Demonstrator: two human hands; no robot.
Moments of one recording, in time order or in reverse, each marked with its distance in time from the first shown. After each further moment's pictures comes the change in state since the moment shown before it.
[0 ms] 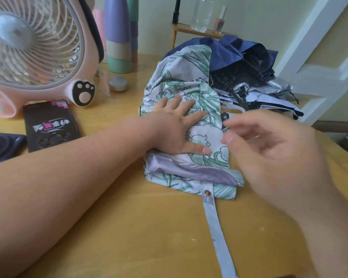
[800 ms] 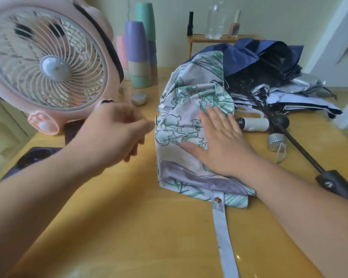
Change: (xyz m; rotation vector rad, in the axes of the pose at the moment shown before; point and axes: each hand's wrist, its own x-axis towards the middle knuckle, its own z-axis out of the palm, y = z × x) left_hand -0.124 -0.015 -0.044 -0.977 0.457 -0.556; right_hand 0.045 0.017 0.109 -0.583 -0.529 0.005
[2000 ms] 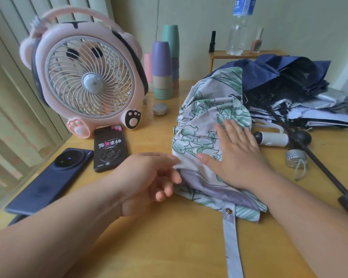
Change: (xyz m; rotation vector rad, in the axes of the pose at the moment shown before) left_hand -0.041 -0.002 0.034 -0.694 -0.194 -0.500; right_hand 0.002 0.000 0.003 -0.013 0.024 -0.005
